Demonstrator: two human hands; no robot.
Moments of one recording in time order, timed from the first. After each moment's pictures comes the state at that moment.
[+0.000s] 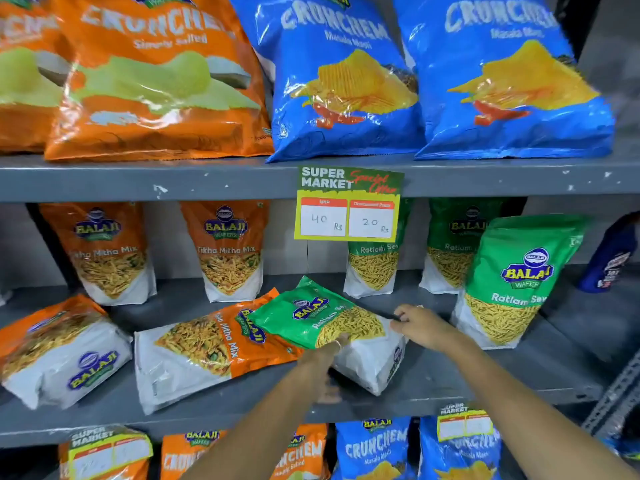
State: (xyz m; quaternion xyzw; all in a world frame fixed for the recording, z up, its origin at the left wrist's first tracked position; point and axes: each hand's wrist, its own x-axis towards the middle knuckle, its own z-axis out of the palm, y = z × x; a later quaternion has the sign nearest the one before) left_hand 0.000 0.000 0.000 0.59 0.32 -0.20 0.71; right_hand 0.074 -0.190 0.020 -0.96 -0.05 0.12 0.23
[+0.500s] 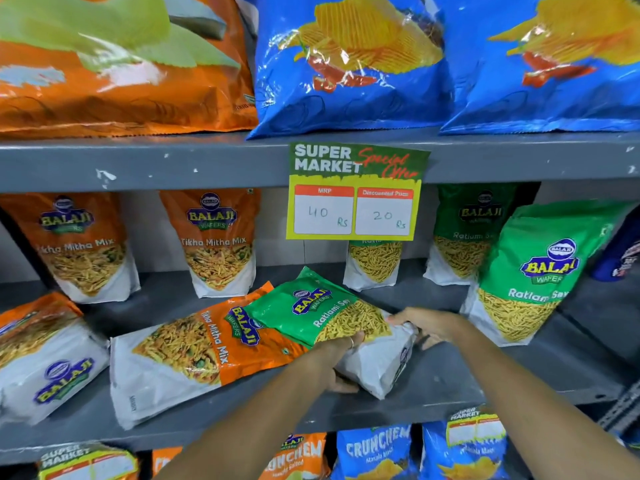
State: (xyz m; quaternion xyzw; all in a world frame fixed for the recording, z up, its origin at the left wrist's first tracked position) left_hand 0.055 -0.011 -0.026 0.59 0.30 -0.29 0.69; right_hand 0.106 -0.191 0.004 -0.87 0.08 0.31 0.38
